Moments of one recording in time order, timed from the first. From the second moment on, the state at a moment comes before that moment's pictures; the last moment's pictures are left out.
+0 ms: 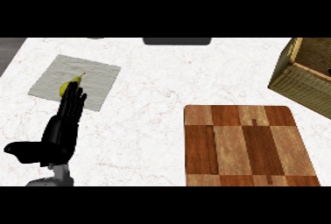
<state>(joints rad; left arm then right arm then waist) -0.02 0.06 0.00 -1.68 0.03 0.11 0.02 -0.58 -0.52 -0.39 -1.27 0.88 0.01 0.57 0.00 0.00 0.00</state>
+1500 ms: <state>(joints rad) 0.01 0.04 -0.01 -1.71 0.00 0.11 0.03 -0.45 -0.61 -0.53 -1.37 0.77 -0.23 0.49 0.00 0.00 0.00</state>
